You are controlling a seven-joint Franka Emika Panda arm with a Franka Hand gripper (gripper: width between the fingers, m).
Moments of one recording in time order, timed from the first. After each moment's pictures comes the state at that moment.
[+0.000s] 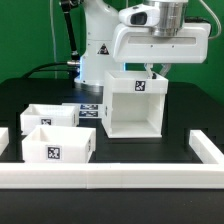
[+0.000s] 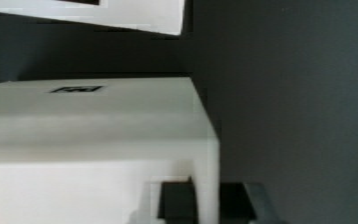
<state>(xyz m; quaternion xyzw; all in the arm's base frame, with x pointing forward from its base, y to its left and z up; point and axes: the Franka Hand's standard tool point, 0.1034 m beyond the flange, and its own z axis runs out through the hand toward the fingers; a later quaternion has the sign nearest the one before) 0.398 0.096 0.097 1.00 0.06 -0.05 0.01</state>
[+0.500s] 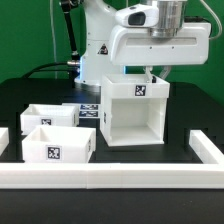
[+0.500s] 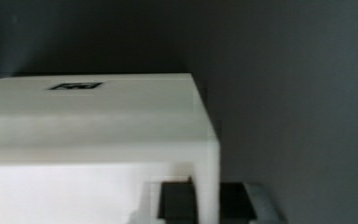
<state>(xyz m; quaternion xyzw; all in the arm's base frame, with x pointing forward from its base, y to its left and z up) 0.450 0.087 0.097 1.00 0.08 -0.03 -0.01</state>
